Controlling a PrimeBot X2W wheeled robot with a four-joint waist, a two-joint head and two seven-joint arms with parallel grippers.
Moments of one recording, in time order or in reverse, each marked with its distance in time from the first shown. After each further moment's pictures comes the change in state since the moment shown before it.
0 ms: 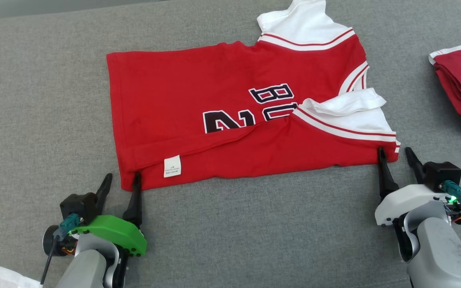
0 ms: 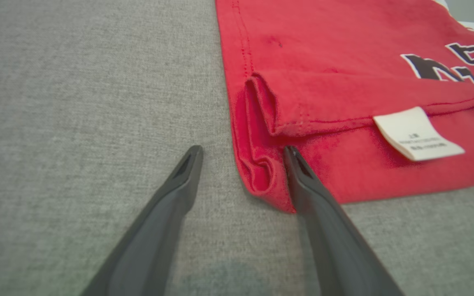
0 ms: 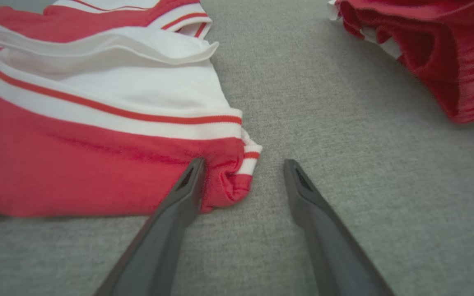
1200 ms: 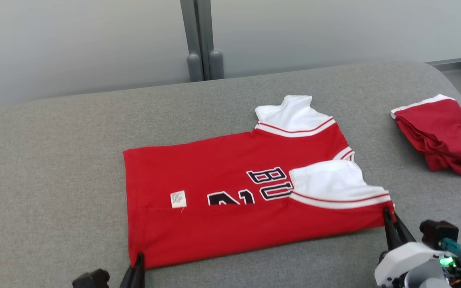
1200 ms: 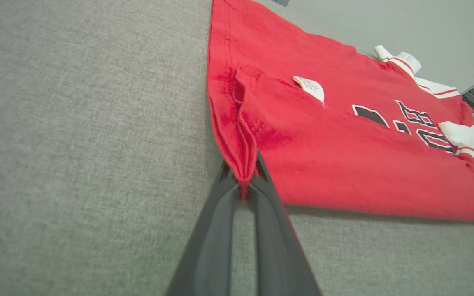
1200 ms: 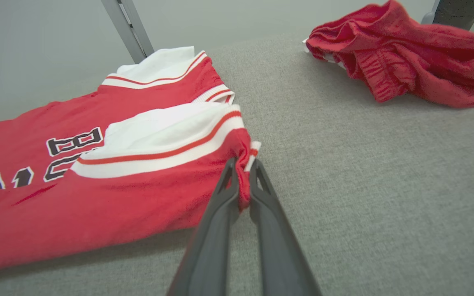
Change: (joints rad) left arm 0.280 -0.084 0.095 -0.073 -0.103 -0.005 0.028; right arm 0.224 0.009 0.034 -0.076 0.128 0.001 0.008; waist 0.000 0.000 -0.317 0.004
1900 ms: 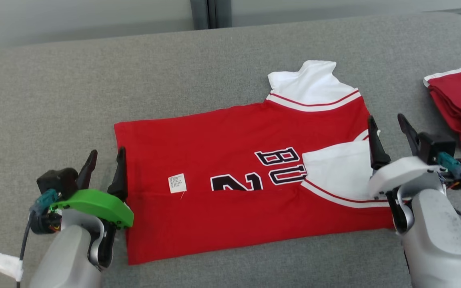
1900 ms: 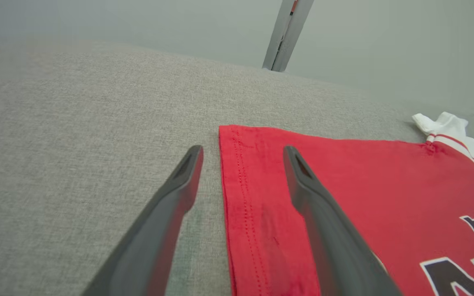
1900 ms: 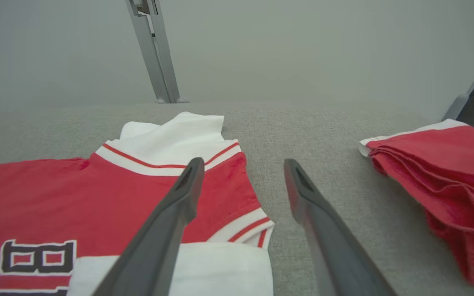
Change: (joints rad) left arm -0.360 0.106 -0.031 0.040 0.023 0.000 0.000; right arm -0.286 -0.001 -0.018 -0.022 -0.166 0.000 0.000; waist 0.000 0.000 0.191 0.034
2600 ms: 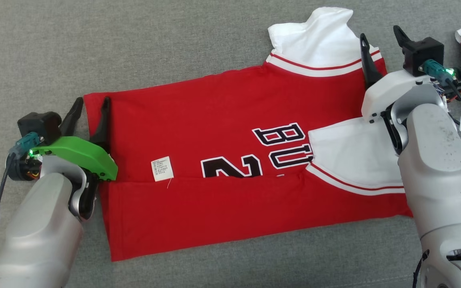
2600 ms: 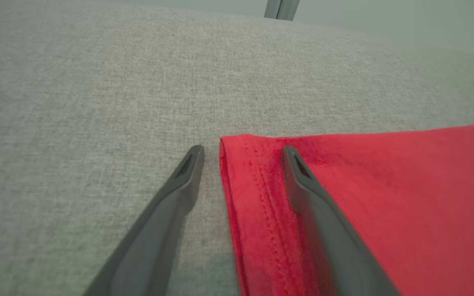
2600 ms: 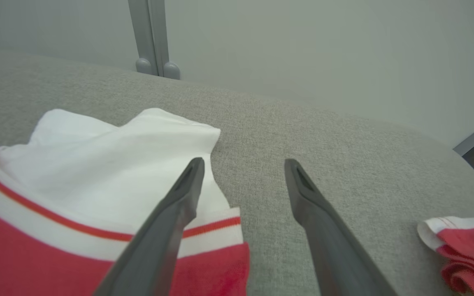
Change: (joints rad) left arm -0.296 0.113 -0.244 0.180 -0.155 0.000 -0.006; right arm -0.407 -0.001 0.002 0.204 -0.233 0.000 0.046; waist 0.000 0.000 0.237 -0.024
